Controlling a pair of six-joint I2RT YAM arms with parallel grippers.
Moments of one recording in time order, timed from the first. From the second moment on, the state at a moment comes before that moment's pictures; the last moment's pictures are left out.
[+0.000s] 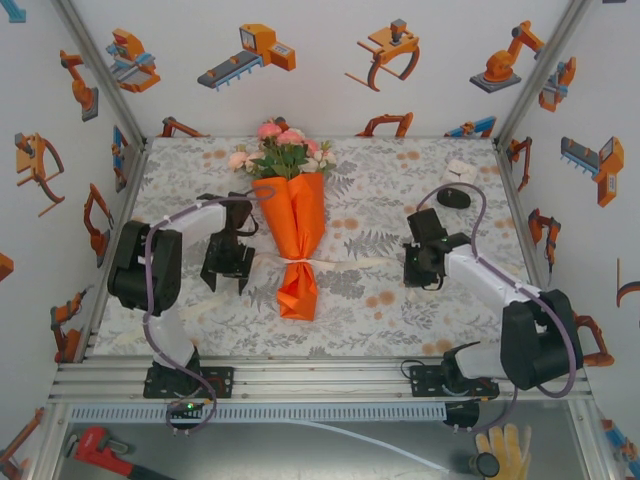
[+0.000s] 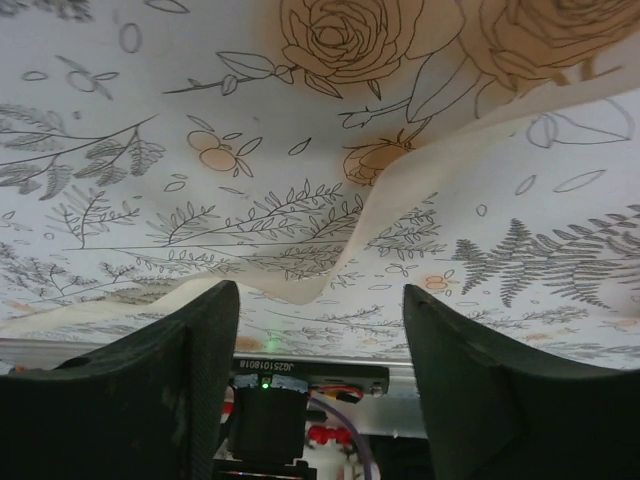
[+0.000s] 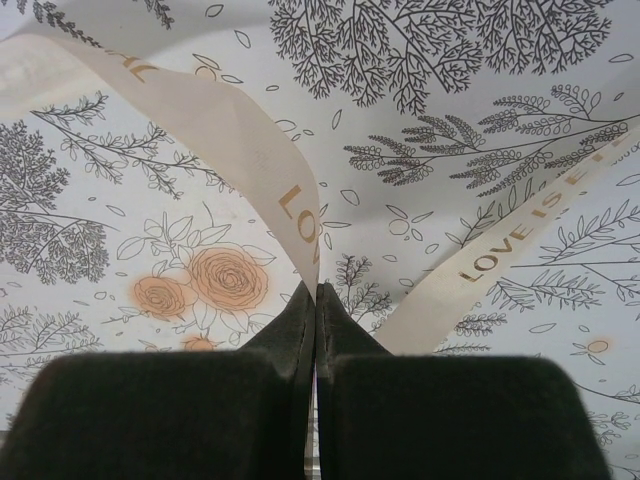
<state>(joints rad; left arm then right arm) -0.37 1.83 1.16 -1.06 -0.08 -0.20 0.34 1.33 0.77 -0.64 0.00 0.38</state>
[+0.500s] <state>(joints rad) -0.36 1.74 1.15 -1.09 -0.11 -0.21 0.34 1.27 0.78 -0.63 0.05 0.38</state>
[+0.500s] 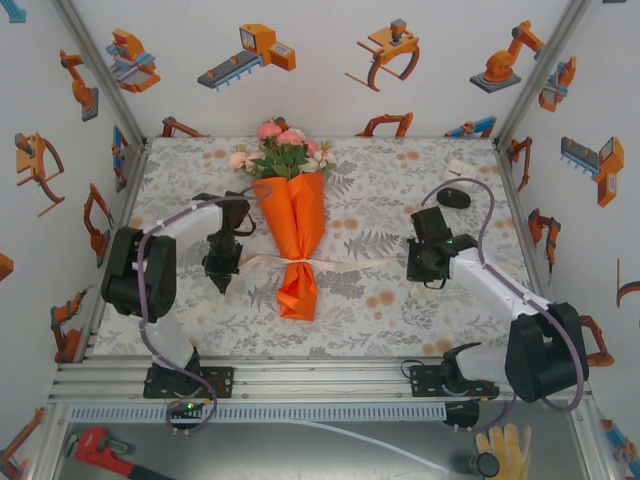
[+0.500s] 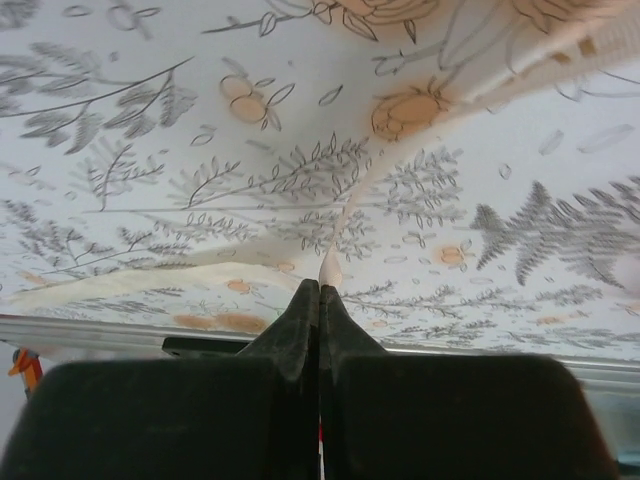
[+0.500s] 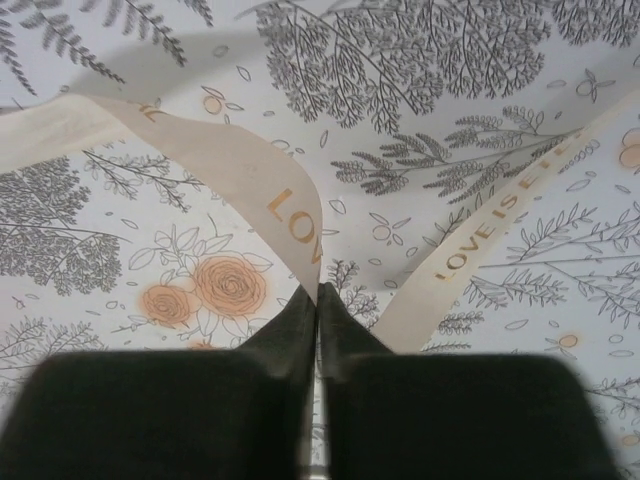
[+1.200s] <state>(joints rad) -0.29 1.36 1.24 -0.67 0.56 -0.55 0.83 1.43 0.96 0.12 -0.26 0.47</state>
